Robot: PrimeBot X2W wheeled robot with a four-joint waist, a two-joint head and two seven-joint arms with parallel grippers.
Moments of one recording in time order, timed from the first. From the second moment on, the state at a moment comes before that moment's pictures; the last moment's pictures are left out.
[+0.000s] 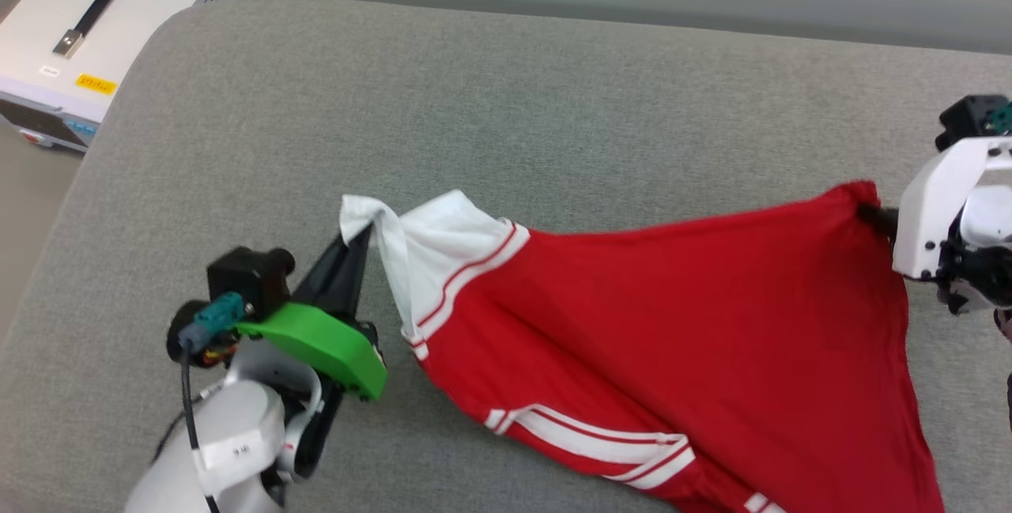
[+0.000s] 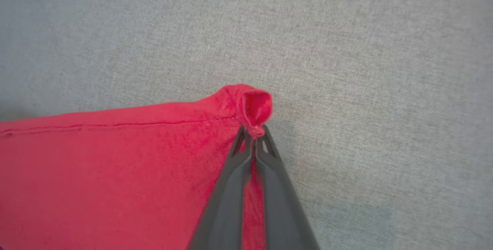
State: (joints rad) left arm -0.31 0.40 -0.50 0.12 -0.65 0.13 -0.15; right arm -0.71 -0.53 0.44 0.62 0.84 0.13 0.61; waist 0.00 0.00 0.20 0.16
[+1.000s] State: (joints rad) left arm -1.47 0.44 -0.43 0.64 -0.56 -0.02 0.01; right arm -1.52 -0.38 0.21 0.88 0.49 0.13 0.18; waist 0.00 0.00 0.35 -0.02
